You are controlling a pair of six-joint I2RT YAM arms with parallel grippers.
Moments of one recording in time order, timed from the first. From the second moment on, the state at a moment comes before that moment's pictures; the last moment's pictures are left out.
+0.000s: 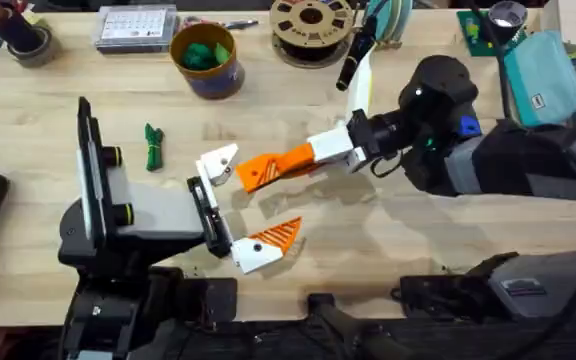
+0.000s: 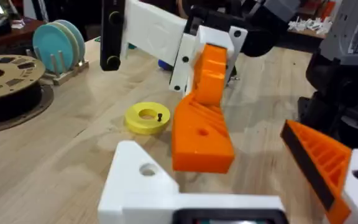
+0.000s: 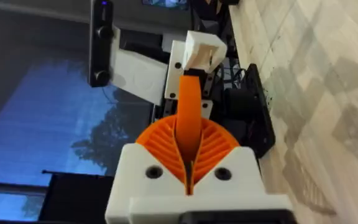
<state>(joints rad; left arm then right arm) -0.06 0.01 0.01 -0.12 1.11 0.03 0.45 1.59 0.50 1.03 -1.40 1.31</state>
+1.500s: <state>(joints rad) -0.06 0.01 0.01 -0.12 1.11 0.03 0.48 1.63 0.50 1.02 -1.35 1.39</state>
